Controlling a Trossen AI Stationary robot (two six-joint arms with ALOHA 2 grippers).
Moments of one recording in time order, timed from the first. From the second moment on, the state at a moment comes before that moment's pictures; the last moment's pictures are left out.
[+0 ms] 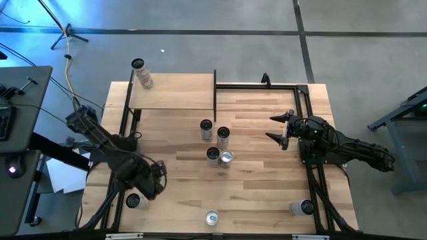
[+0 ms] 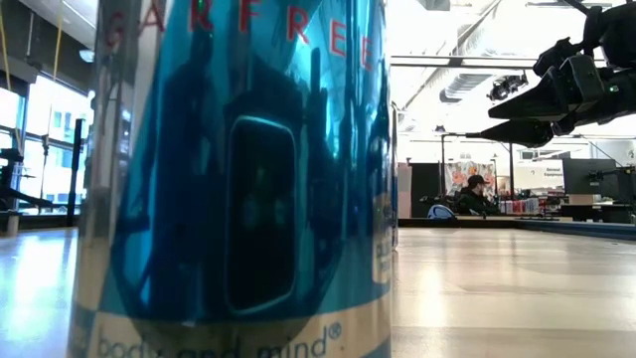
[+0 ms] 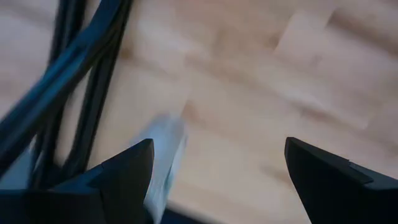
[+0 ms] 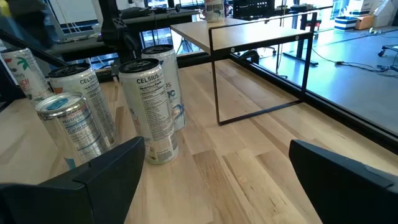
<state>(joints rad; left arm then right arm) -0.72 1.51 1.40 -1.50 0.05 -2.69 -0.33 0.09 0.06 -0.13 -0.06 0.09</state>
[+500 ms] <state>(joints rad) -0.89 1.61 1.57 -1.40 0.16 -3.14 -0.33 0.09 0.06 -0.13 -0.06 0.09</state>
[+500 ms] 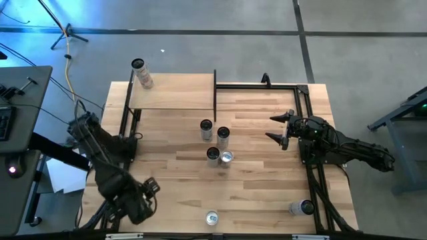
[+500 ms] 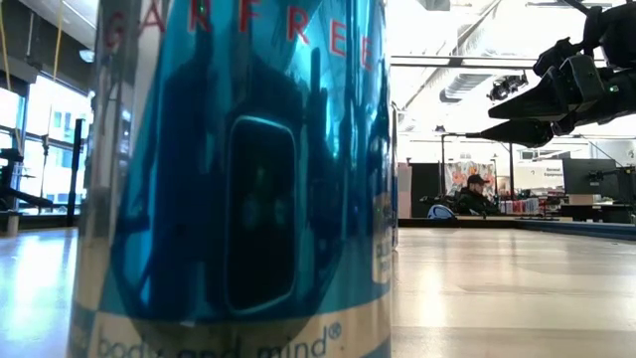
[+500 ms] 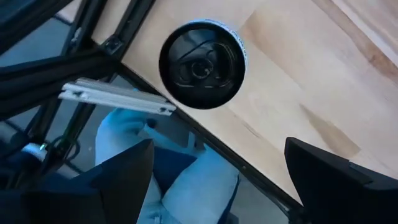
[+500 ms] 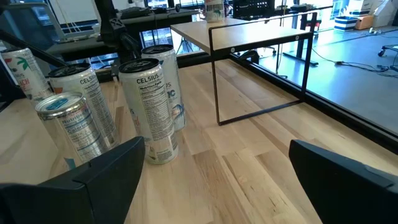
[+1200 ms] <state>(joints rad) -1.02 1.71 1.57 -1.50 0.06 -3.14 -0.33 0.09 0.06 -0.13 -0.06 0.09</state>
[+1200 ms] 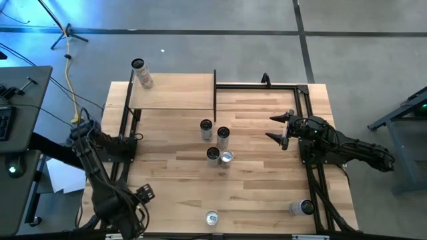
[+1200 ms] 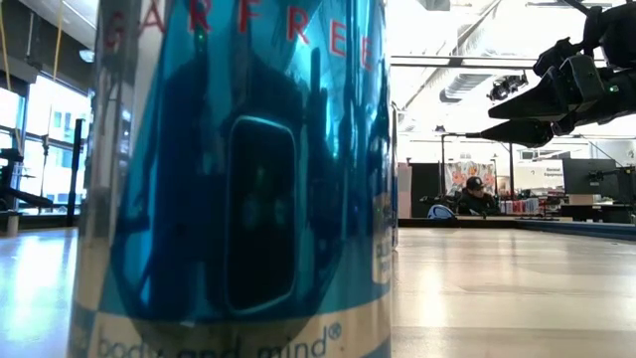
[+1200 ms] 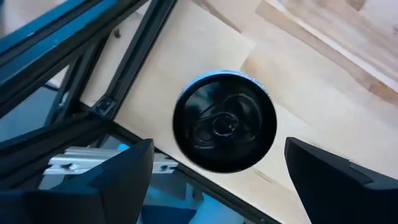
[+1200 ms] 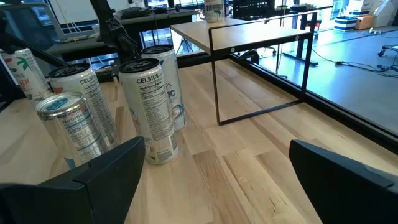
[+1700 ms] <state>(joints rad) -1.02 1.79 1.56 -1.55 0.04 -3.14 -0.33 0.09 0.06 -0.13 -0.06 0.09</state>
